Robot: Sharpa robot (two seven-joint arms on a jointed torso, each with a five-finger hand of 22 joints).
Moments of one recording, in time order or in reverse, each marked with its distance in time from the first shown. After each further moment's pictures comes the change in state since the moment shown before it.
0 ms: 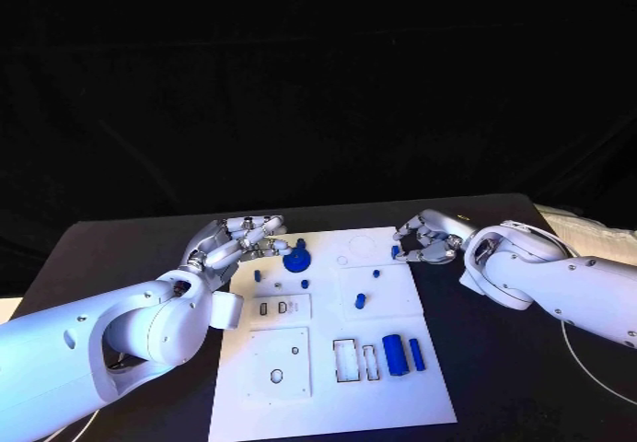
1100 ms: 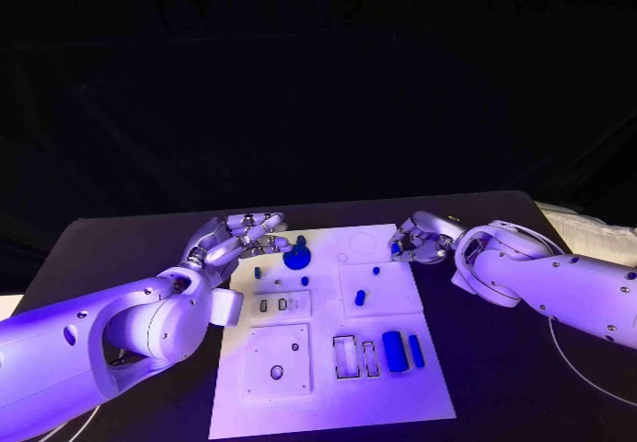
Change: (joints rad) left arm 0.000 -0.001 0.000 0.002 0.000 0.003 -0.003; left_hand 0.005 0.005 0.005 -0.005 0.000 0.000 0.000 0.000 0.000 0.000 0.000 0.000 0.000 0.000 0.000 0.000 0.002 0.000 0.000 0.000 0.000 0.000; right arm -0.015 0.049 0.001 -0.046 0.010 0.024 -0.014; right_hand 0.024 0.050 0.062 -0.053 -0.050 0.136 -0.036 0.024 0.007 0.004 -0.026 0.004 0.001 0.004 -0.018 0.000 0.000 0.002 0.000 -0.015 0.000 0.001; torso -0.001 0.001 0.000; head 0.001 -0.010
